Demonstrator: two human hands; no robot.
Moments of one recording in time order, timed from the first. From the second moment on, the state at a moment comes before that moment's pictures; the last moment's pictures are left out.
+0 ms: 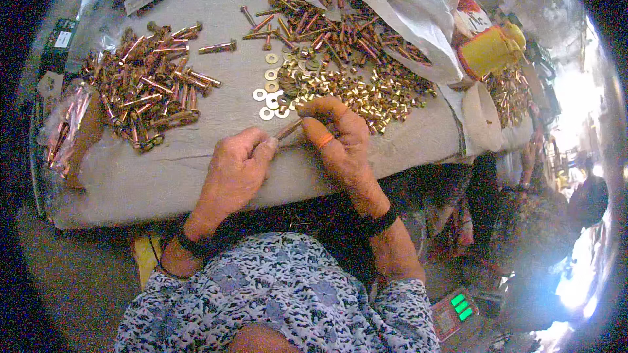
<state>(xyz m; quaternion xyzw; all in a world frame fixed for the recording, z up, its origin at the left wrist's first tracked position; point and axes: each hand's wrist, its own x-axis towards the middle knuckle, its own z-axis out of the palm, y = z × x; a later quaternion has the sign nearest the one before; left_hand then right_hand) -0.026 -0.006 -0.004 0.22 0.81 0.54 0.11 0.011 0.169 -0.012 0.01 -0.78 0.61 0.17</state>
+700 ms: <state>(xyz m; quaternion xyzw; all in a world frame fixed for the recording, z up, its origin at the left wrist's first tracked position) -0.027 -0.010 0.000 0.25 0.80 0.53 0.14 0.010 0.169 -0.009 0.03 -0.85 0.46 0.25</state>
